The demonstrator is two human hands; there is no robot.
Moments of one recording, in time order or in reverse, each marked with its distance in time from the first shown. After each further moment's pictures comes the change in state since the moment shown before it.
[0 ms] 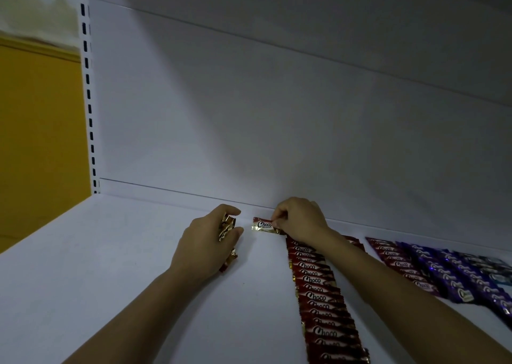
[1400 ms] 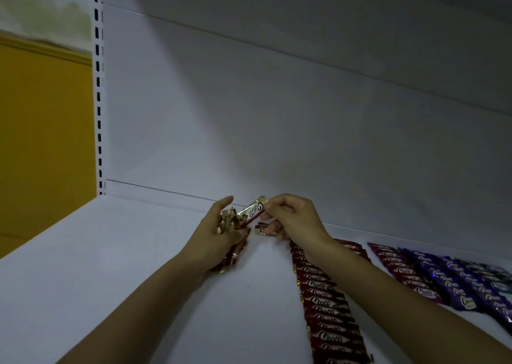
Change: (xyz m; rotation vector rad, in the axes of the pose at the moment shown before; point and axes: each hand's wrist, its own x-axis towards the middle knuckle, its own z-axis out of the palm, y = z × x) left_hand 0.006 0.004 -0.006 -0.673 -0.182 -0.292; right_hand -0.033 -0.055 -0.023 1.025 0.040 0.195
